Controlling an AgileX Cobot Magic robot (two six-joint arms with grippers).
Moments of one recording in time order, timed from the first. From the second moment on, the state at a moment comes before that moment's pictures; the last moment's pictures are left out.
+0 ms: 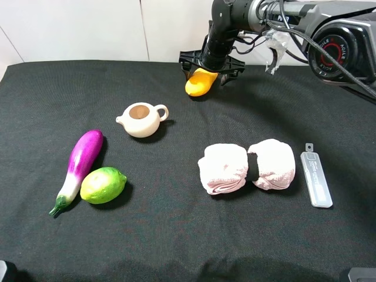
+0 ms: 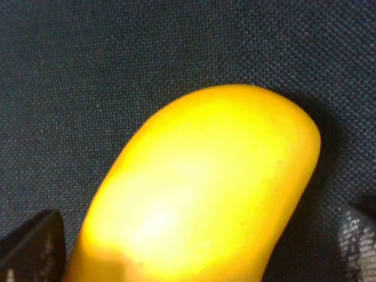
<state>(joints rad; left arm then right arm) -0.01 0.00 -0.49 0.08 1.06 -0.02 0.48 2.52 -2.10 0.00 0.86 0.54</state>
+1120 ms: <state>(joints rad) -0.01 0.00 -0.49 0.08 1.06 -0.02 0.48 2.53 -2.10 0.06 0.84 0.51</state>
